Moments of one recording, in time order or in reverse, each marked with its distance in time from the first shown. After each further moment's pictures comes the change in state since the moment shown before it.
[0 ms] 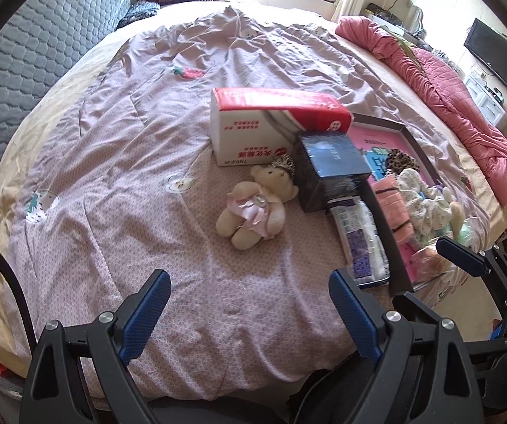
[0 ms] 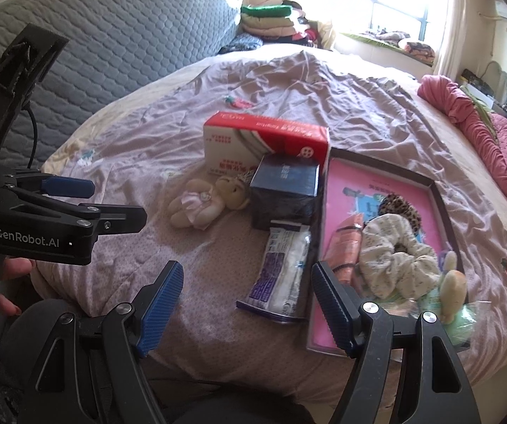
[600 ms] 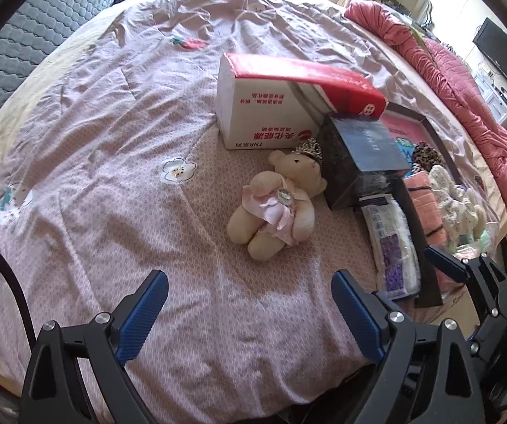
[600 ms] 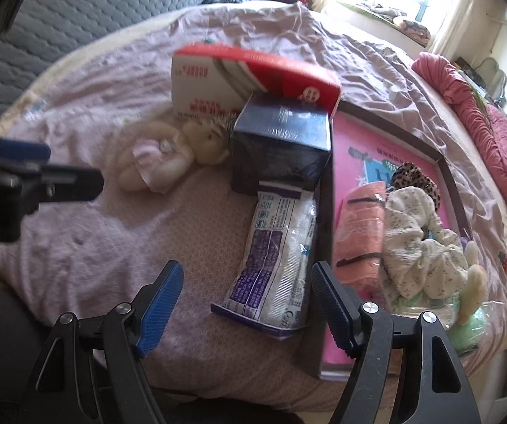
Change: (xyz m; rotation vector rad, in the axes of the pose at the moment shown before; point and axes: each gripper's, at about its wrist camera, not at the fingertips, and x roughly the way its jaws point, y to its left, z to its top) left arm 0.059 0.019 0.019 -0.011 0.094 -0.018; right arm 0.087 0.008 -0.003 -0.043 0.174 -0.147
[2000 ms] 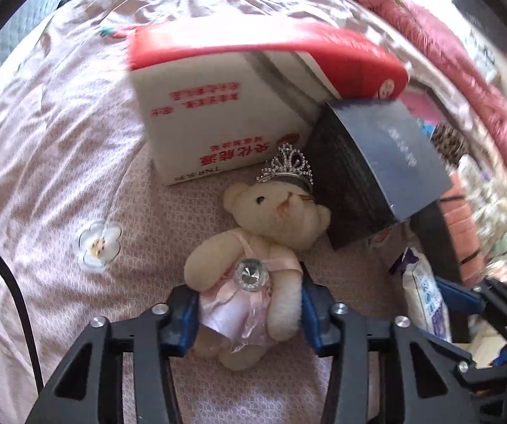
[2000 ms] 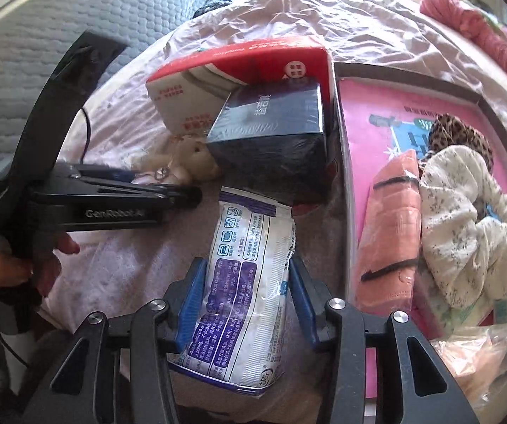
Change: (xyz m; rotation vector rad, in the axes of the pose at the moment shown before) left arm 0.077 -0.024 0.056 0.111 0.086 -0.085; right arm 0.021 -0.061 0.010 0.259 -0.011 0.335
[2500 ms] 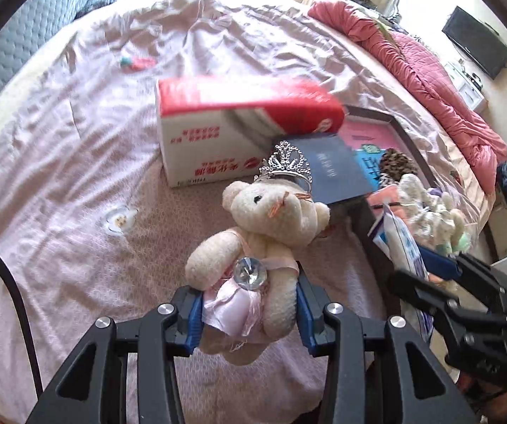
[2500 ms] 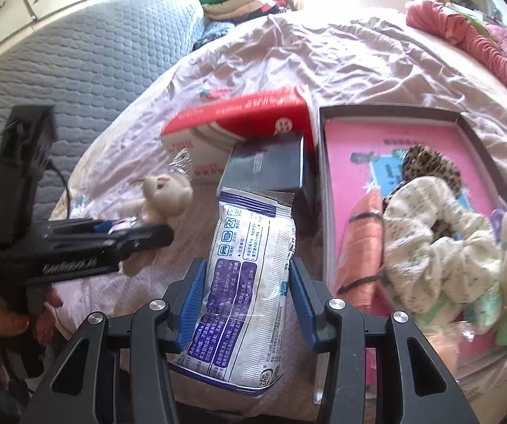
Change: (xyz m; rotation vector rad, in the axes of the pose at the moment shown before) left arm -0.077 -0.024 -0.034 -0.009 -0.127 -0.005; right arm -0.053 -0.001 0.003 0.036 -0.119 0.024
